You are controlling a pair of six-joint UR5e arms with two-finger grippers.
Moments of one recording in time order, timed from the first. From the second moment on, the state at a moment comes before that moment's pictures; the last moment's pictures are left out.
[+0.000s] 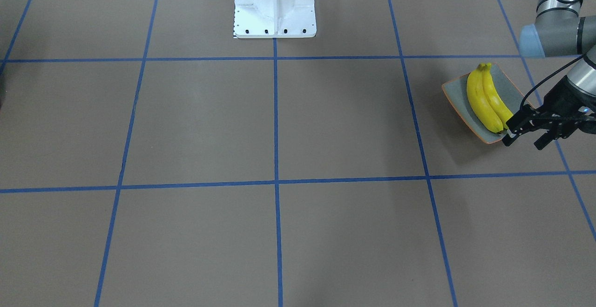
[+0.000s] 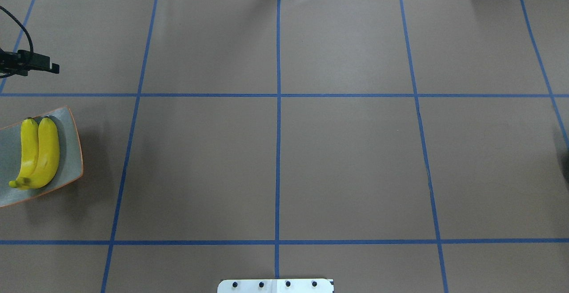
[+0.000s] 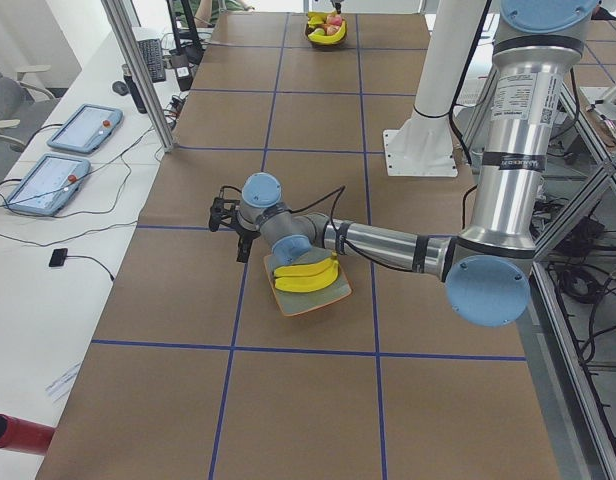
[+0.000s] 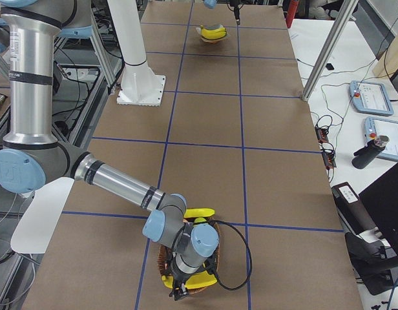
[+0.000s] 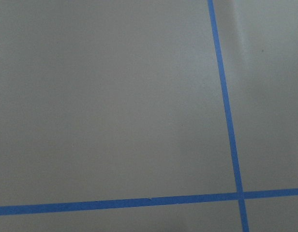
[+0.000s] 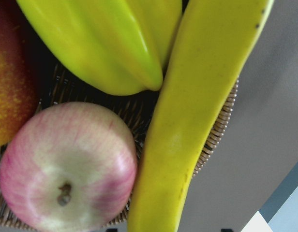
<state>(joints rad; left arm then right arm) -1.16 -1.67 -1.58 -2.34 -2.22 -0.85 1.59 -1.67 1.26 -1.57 2.01 -0.63</state>
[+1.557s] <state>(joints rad) -1.16 -1.67 -1.59 -2.34 -2.22 -0.85 1.57 -1.65 1.22 -1.57 2.04 -0.62</state>
